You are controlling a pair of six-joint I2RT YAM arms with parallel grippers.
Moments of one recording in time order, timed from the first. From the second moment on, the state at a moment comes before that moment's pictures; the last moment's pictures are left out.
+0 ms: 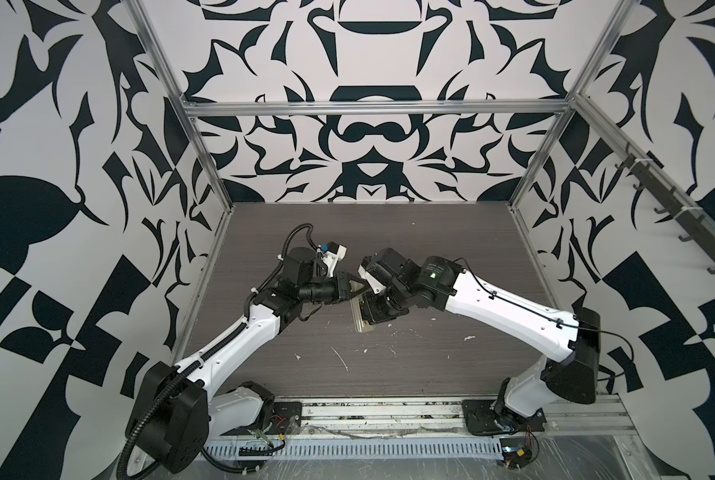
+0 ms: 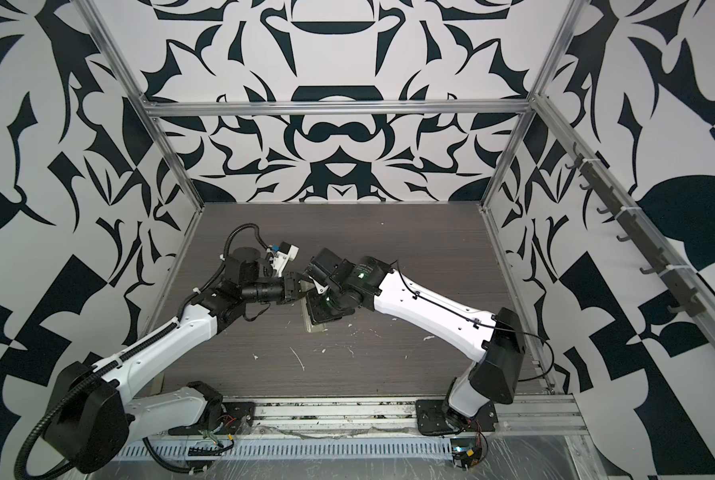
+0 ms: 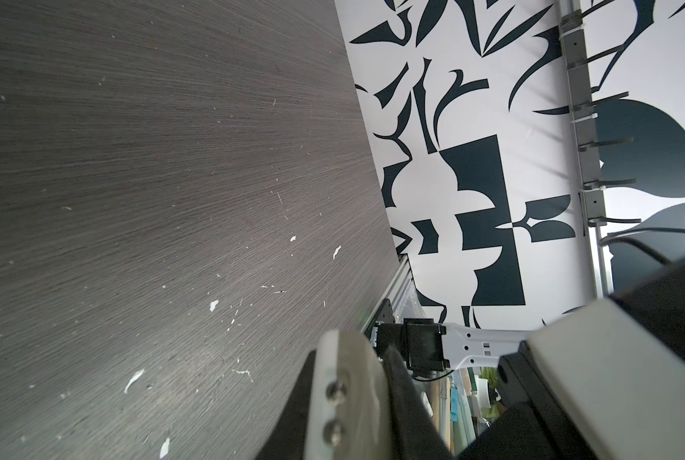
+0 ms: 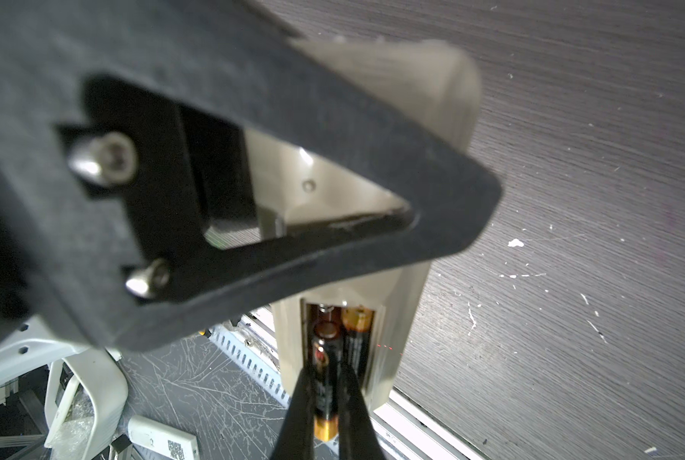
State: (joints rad) left arm -0.52 1.19 0.75 -0.02 0.76 -0.82; right arm 1.01 1.58 1.53 -1.00 -0.19 0.70
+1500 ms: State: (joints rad) left arm -0.53 1.25 0.68 0.21 0.87 -0.95; right arm 1.01 1.58 1.54 -1.06 -0.20 0.71
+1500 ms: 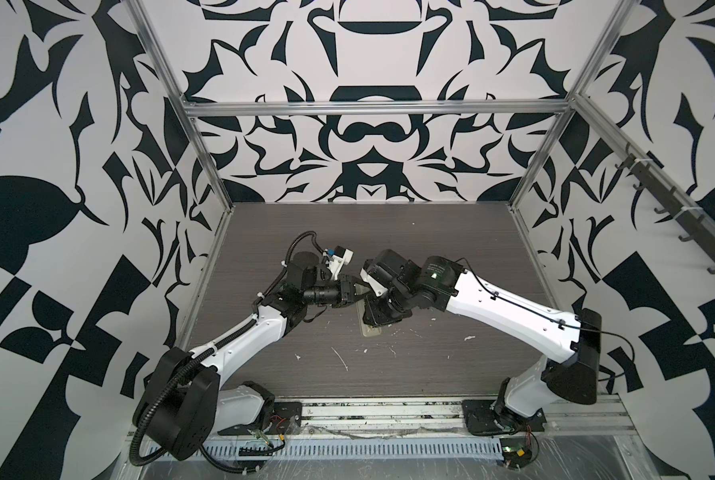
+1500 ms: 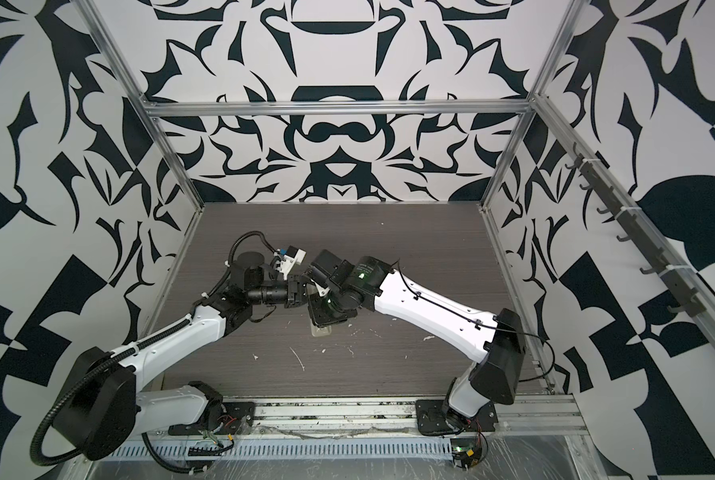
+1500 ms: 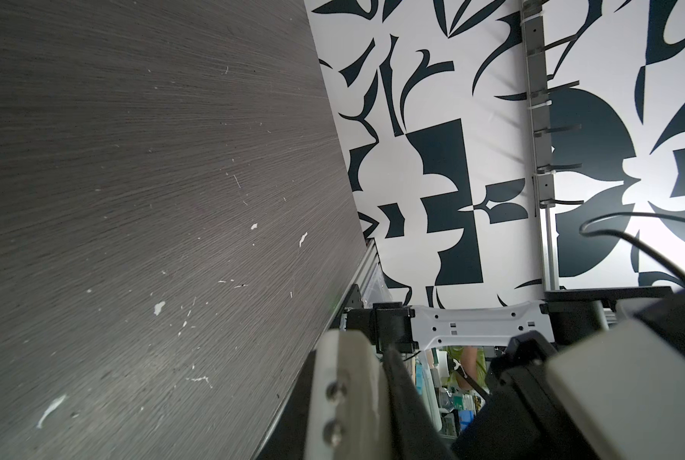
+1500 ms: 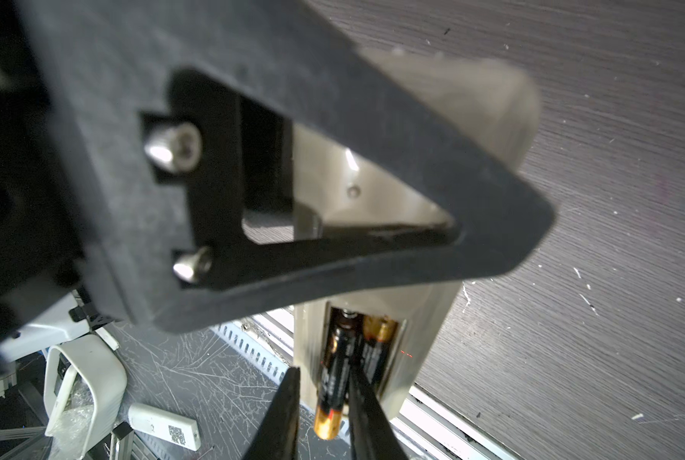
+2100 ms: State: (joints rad) left arm -0.54 1.25 0.68 0.21 0.95 -0.95; right arm 1.01 1.58 1.62 -1.11 -0.16 0.68
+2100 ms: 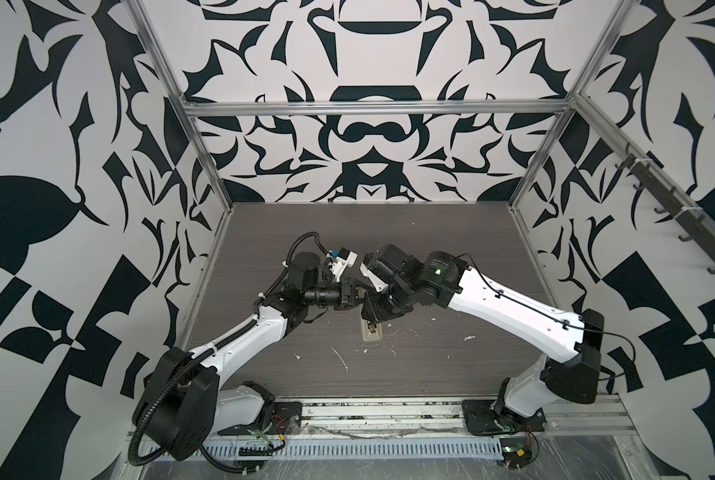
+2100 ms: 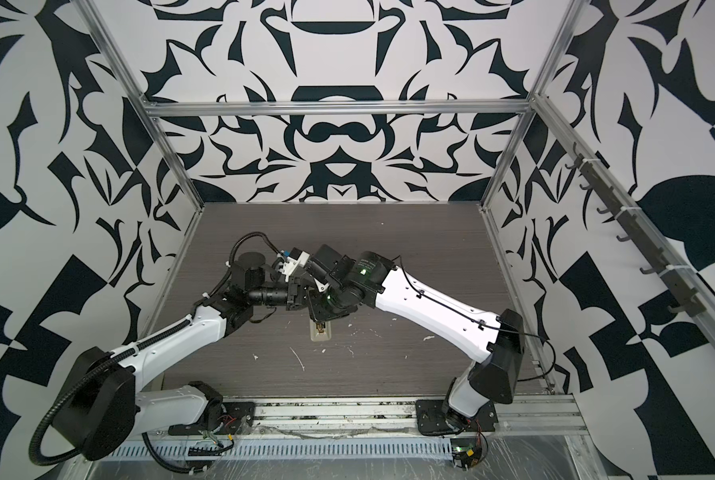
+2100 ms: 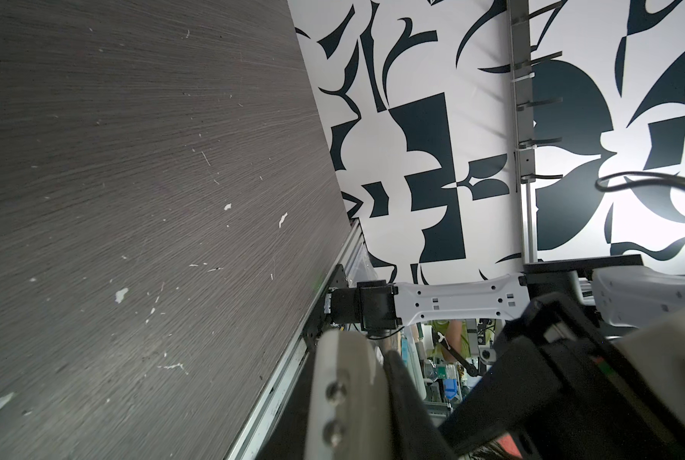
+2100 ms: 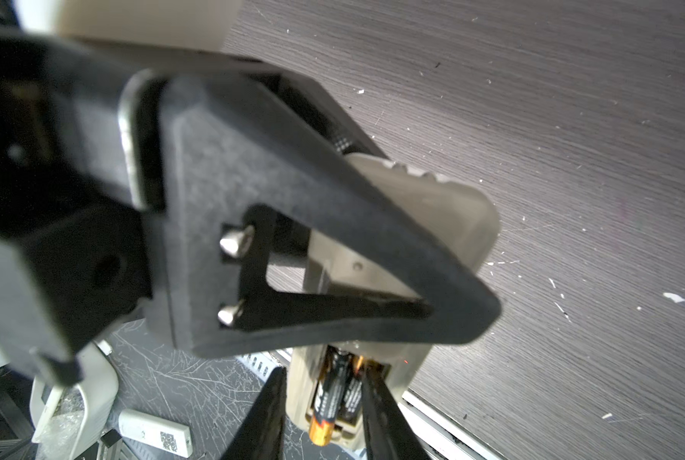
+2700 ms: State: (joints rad) left arm -0.54 1.23 0.69 0.16 1.01 -0.95; right arm 1.12 1.53 1.73 -1.16 -0.12 0.32
